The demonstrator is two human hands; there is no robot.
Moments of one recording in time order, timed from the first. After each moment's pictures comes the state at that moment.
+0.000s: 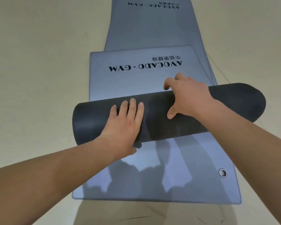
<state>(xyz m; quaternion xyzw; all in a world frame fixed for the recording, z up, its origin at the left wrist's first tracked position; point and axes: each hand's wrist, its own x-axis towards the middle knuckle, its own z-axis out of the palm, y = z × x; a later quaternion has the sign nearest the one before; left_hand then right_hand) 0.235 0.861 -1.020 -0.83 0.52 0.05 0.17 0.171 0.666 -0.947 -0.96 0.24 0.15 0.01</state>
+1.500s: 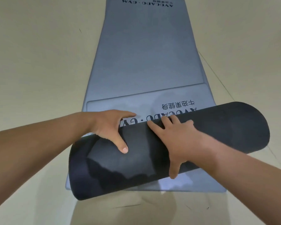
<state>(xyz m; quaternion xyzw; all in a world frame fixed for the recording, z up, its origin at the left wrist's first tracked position) 0.264 0.865 -0.996 -0.78 0.42 0.47 -0.02 0.087 0.722 -0.962 -0.90 0.09 0.42 -0.07</state>
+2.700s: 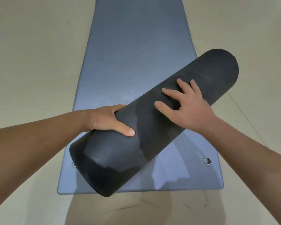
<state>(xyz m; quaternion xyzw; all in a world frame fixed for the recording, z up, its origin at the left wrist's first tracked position) 0.287 0.853 -1.041 -0.73 0.31 0.57 -0.21 0.093 0.658 -0.982 -0.91 0.34 0.09 0.21</state>
